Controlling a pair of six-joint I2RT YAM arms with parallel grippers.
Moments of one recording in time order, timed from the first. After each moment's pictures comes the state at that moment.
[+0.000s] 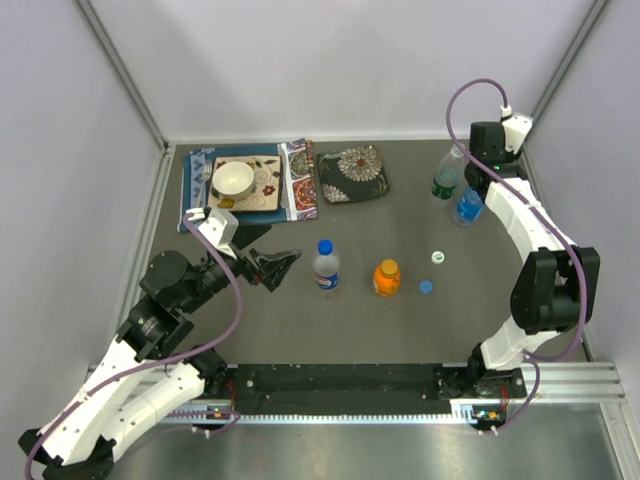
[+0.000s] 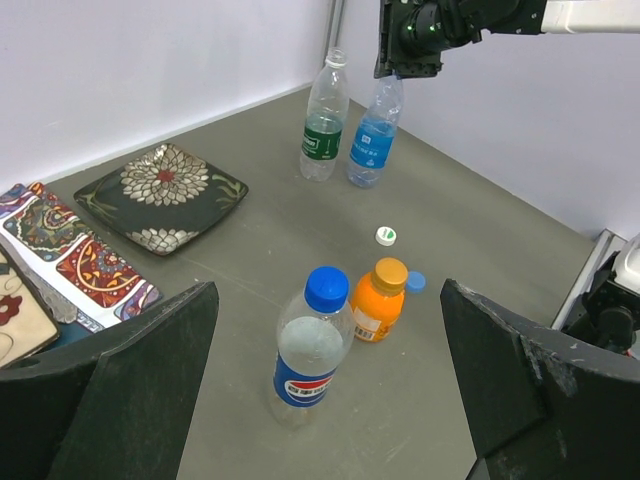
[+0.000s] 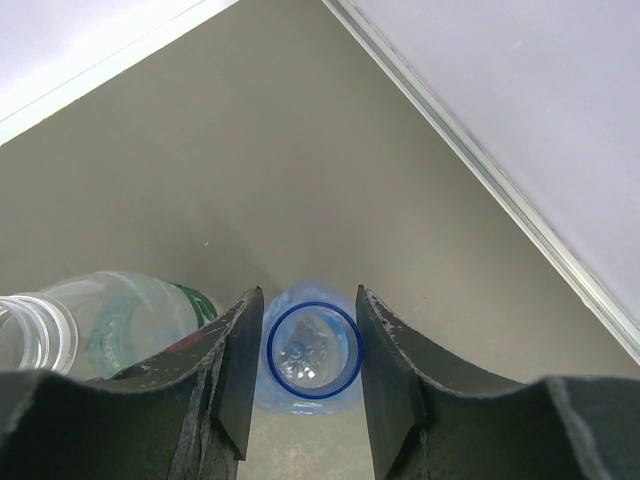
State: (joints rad) left arm -0.66 0.56 0.81 -0.18 0.17 -0.18; right arm 0.08 1.63 1.38 -0.35 0.65 0.38
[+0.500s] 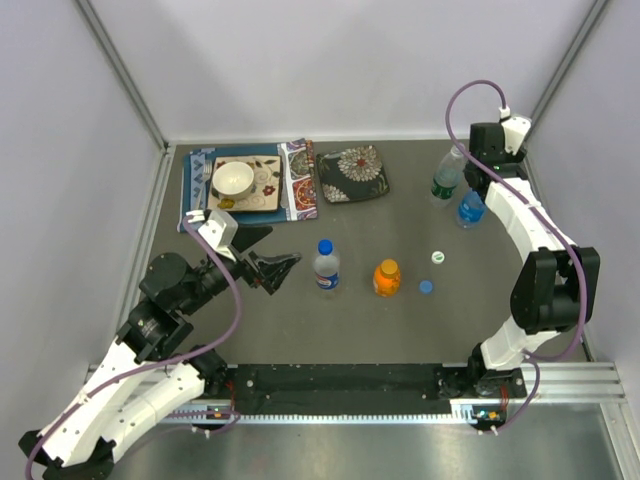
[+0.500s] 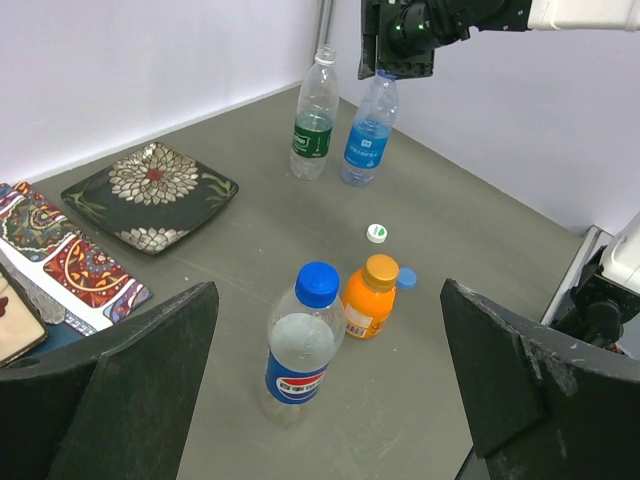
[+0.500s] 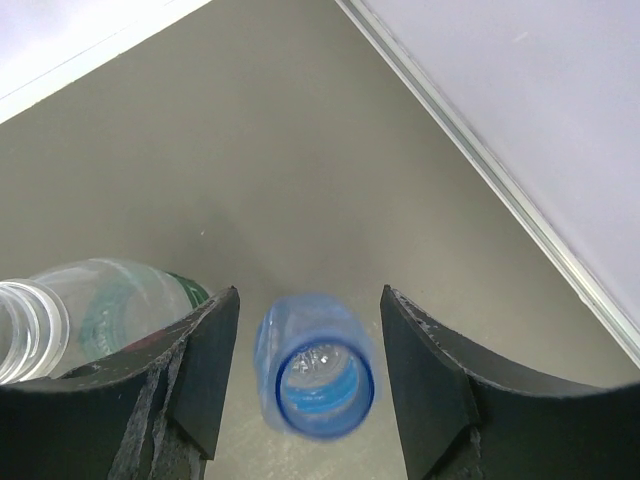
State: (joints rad) left arm -0.66 0.55 0.79 -0.18 0.19 -0.19; right arm 0.08 1.63 1.38 -0.37 0.64 0.36
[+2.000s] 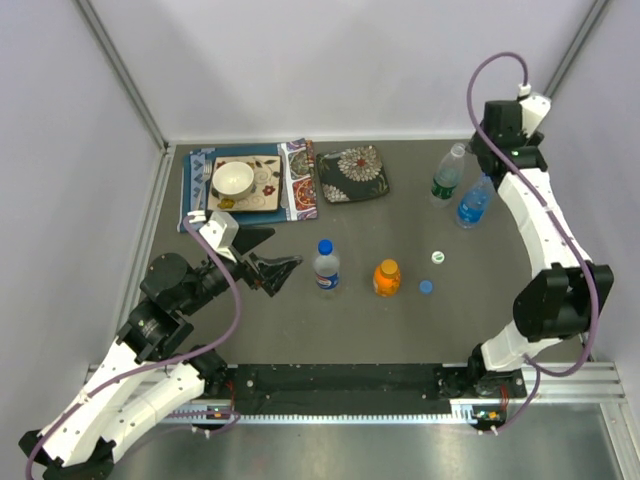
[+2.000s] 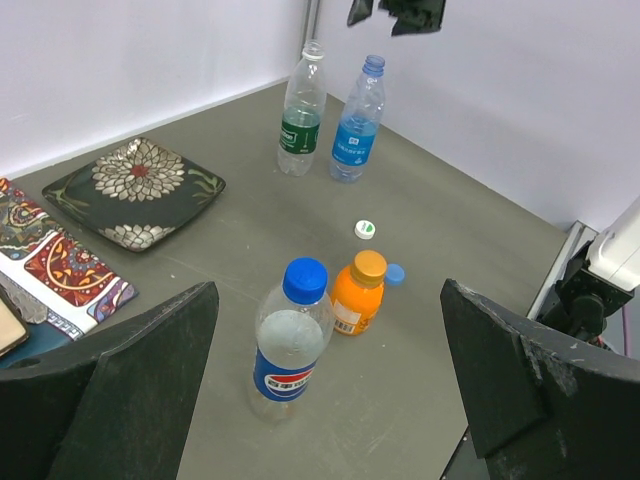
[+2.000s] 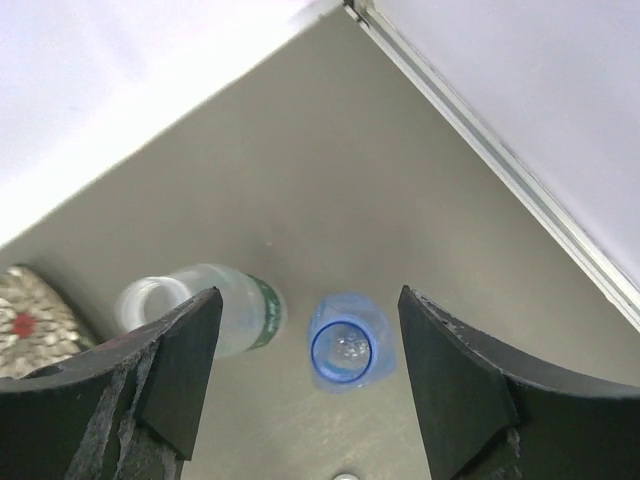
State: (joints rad) left arm -0.66 0.55 0.79 -0.18 0.21 -0.21; right arm 0.08 1.59 1.55 -0.55 0.57 0.45
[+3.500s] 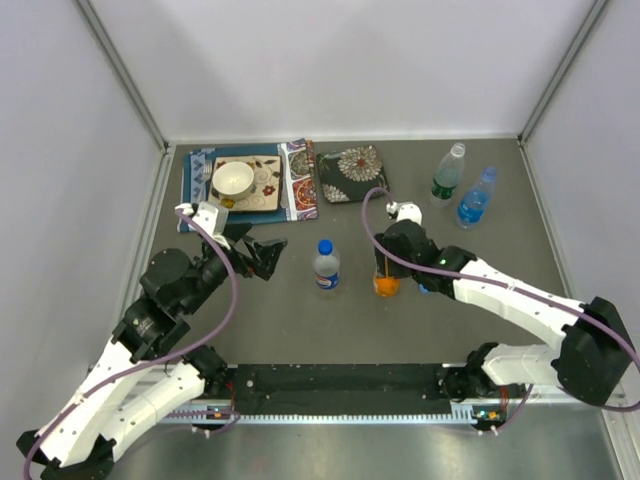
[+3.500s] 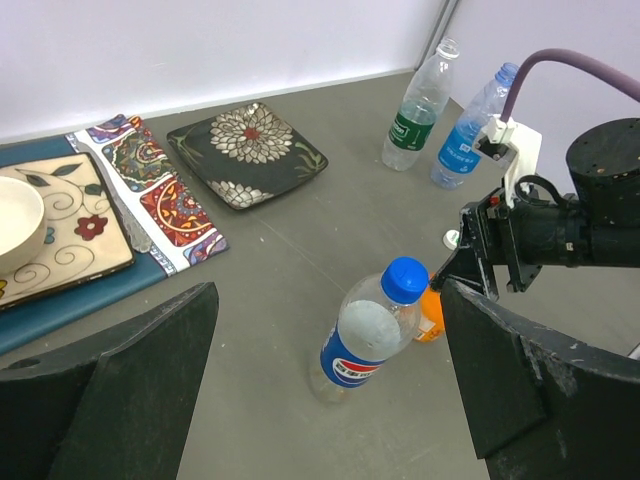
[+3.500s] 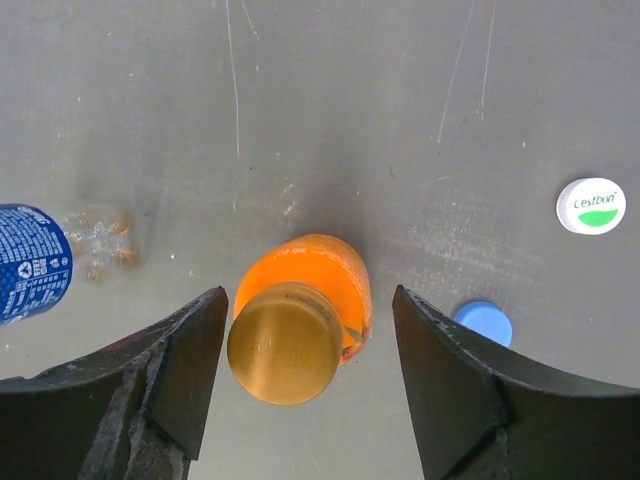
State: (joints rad) left arm -0.66 0.57 0.85 -0.30 -0.06 -0.23; right arm 0.78 1.21 0.83 -0.44 0.34 0.48
